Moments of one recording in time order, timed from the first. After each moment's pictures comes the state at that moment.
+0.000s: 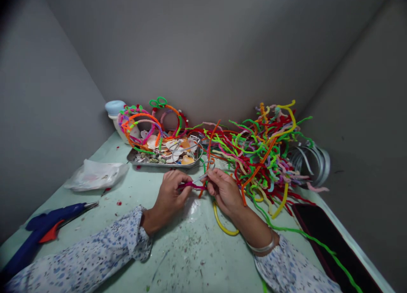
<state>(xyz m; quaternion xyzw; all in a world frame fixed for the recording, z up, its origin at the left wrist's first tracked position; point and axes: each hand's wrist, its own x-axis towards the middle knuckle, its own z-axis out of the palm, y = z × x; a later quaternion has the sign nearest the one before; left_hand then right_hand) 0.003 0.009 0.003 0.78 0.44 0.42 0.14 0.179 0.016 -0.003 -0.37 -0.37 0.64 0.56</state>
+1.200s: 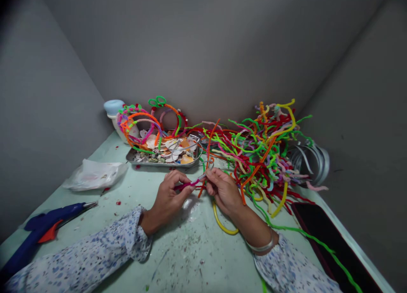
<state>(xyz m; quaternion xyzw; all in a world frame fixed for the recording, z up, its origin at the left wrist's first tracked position) 0.003 0.002 0.008 0.74 0.45 0.45 0.22 0.178 0.014 -0.001 -0.37 -0.38 0.64 0.56</state>
